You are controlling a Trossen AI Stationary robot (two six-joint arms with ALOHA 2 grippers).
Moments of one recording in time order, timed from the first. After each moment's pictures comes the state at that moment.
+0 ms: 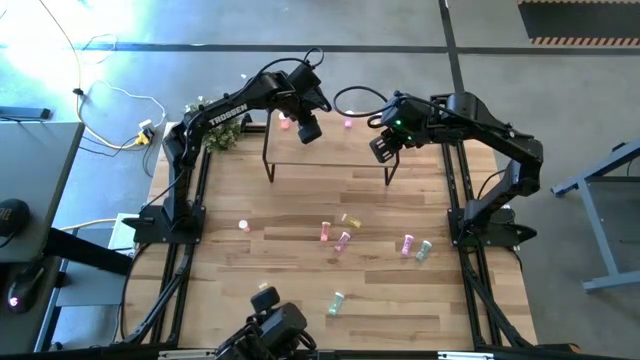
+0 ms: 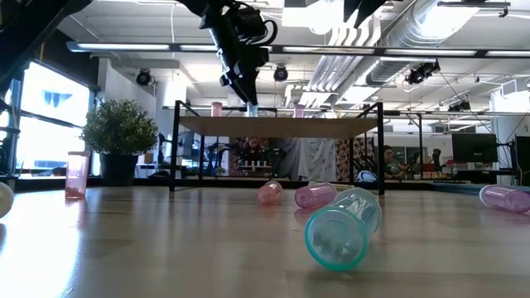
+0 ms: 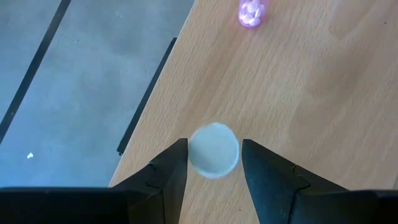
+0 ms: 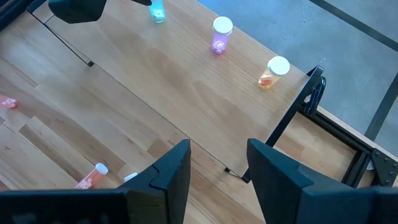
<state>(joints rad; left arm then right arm) 0.71 1.98 1.99 -1.04 -0.04 0.25 -0.23 1.58 2.03 -1.52 0.38 0.59</state>
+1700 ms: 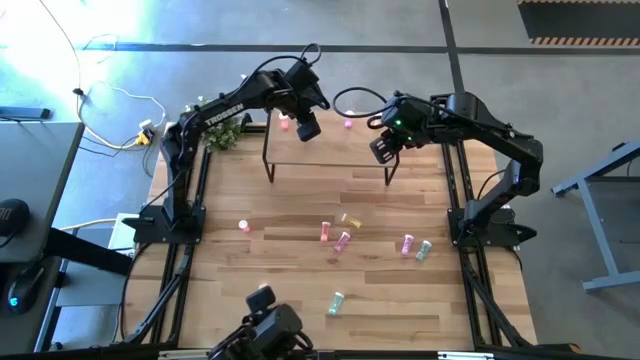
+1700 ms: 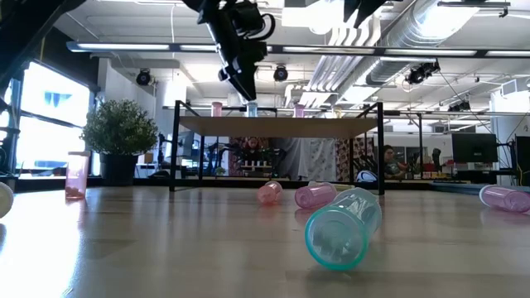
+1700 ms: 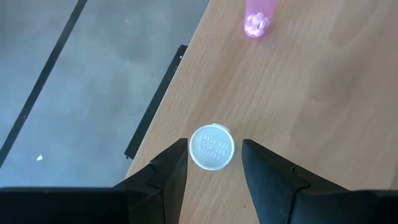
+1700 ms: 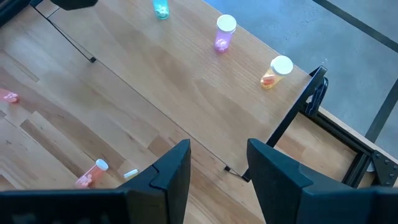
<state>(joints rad) 0.71 1.96 1.99 -1.04 -0.06 0.25 -0.23 1.58 2.03 -1.52 0.36 0.58</state>
